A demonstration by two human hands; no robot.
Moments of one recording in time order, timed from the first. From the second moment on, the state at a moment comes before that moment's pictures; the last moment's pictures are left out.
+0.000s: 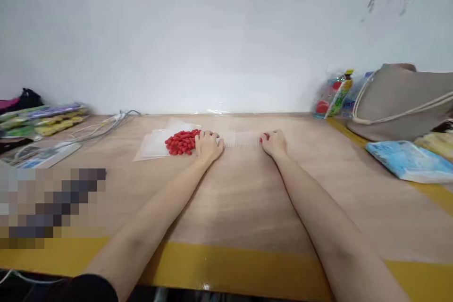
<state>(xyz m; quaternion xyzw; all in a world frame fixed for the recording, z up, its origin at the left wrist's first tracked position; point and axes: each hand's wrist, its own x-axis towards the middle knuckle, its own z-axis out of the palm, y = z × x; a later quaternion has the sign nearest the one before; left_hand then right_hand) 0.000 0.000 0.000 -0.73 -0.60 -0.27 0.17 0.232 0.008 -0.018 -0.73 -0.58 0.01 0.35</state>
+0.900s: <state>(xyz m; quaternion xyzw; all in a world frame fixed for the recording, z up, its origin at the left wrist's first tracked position) 0.002 0.009 -0.003 -0.74 -0.60 -0.28 0.12 0.243 0.016 -0.029 -0.64 -0.60 0.04 0.49</state>
